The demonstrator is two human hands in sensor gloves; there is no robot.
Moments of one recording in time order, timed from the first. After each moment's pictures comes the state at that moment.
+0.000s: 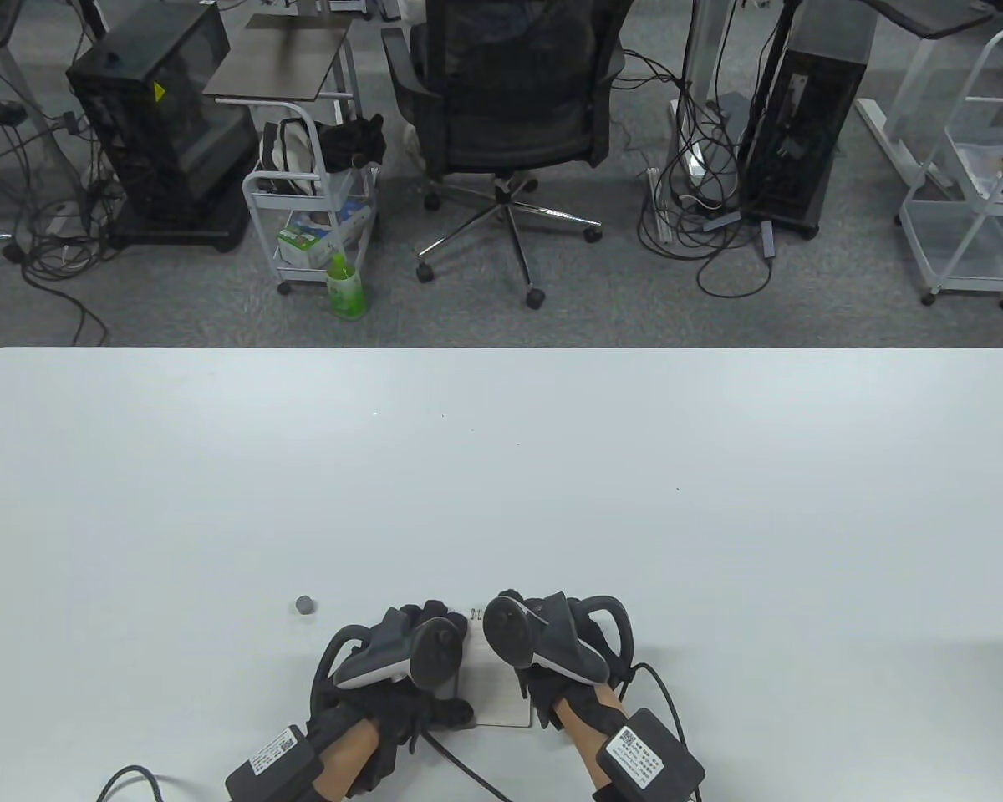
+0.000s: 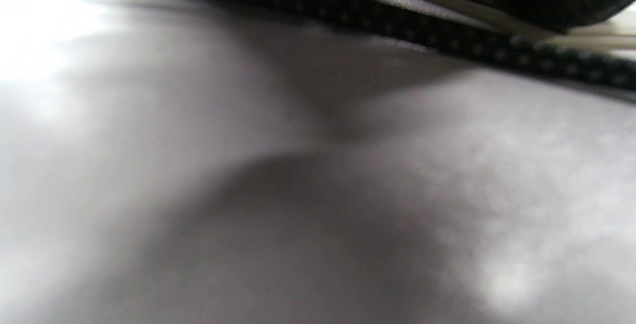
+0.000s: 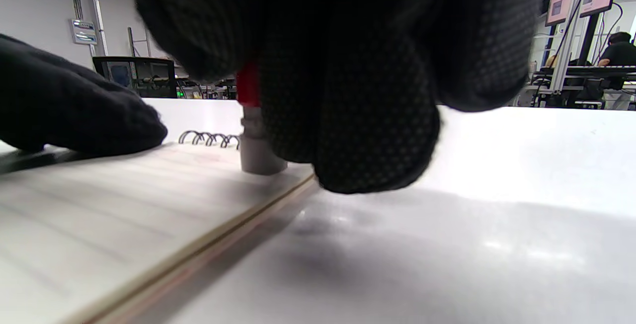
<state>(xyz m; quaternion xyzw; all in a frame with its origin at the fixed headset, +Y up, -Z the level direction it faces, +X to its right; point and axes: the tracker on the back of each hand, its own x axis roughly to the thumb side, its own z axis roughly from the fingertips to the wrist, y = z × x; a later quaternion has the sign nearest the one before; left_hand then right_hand) -0.146 -0.804 -0.280 -0.24 -0.24 0.00 0.94 0.017 -0.756 -0.294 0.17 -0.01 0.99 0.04</state>
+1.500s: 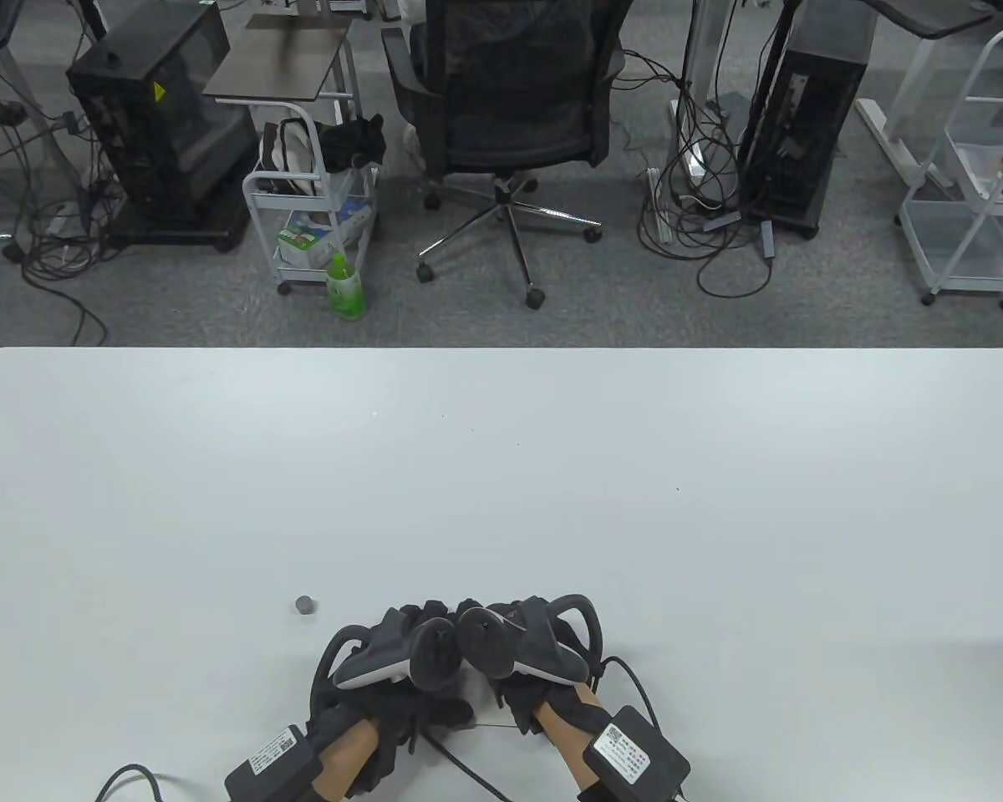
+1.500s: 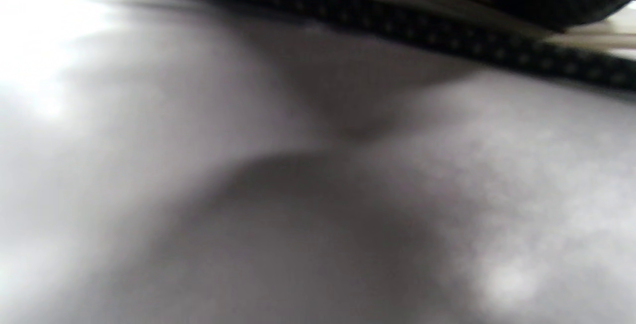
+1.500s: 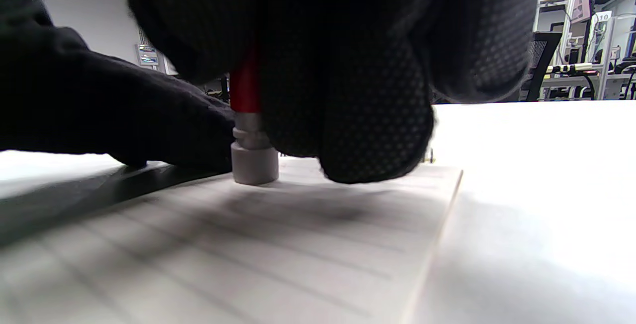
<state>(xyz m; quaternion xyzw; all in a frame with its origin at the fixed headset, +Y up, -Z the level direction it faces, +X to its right) -0.146 -0.804 -0.281 -0.24 -0.24 0.00 0.94 -0.010 -0.756 -0.288 0.24 -0.01 0.97 0.08</state>
